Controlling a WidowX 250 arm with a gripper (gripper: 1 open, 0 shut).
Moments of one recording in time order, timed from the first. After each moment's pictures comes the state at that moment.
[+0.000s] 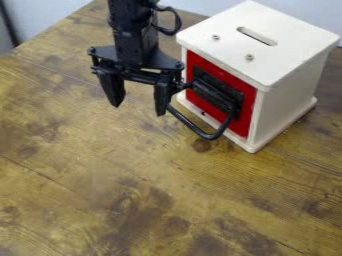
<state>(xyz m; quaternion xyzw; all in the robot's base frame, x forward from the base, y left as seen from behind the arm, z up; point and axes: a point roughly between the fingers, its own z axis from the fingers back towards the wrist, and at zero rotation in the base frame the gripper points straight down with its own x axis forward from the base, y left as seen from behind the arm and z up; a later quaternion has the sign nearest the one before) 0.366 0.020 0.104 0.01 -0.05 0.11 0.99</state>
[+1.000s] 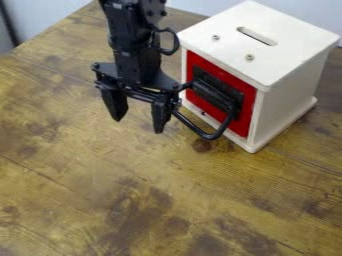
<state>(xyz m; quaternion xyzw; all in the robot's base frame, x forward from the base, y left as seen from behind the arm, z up) 0.359 0.016 0.089 0.00 -0.05 0.04 1.00</state>
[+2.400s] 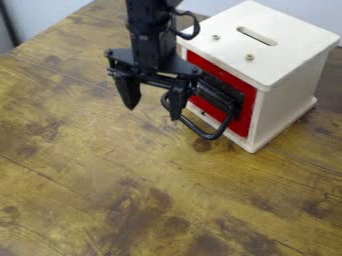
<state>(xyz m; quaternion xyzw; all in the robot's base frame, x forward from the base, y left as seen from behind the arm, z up) 0.369 0.002 0.109 0.00 -0.06 0.06 1.00</state>
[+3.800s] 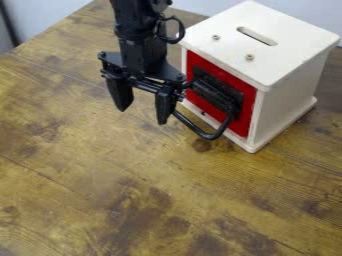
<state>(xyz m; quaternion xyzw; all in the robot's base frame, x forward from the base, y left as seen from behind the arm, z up) 0.368 0.014 0.097 0.00 -0.05 0.01 1.00</state>
